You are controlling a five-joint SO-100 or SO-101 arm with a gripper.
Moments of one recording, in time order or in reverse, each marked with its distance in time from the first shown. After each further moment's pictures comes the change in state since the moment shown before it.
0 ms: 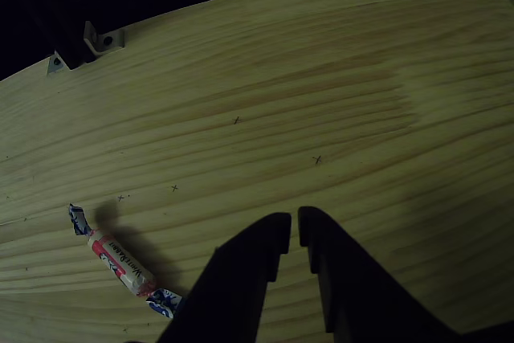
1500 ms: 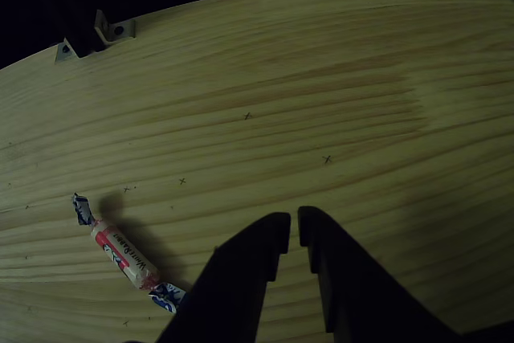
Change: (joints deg) arm -1.2 0.0 0.2 0.0 -1.6
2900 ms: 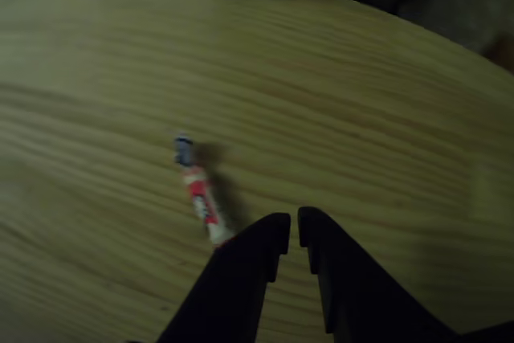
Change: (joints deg) arm -15.9 -32.3 -29.4 8.1 -16.9
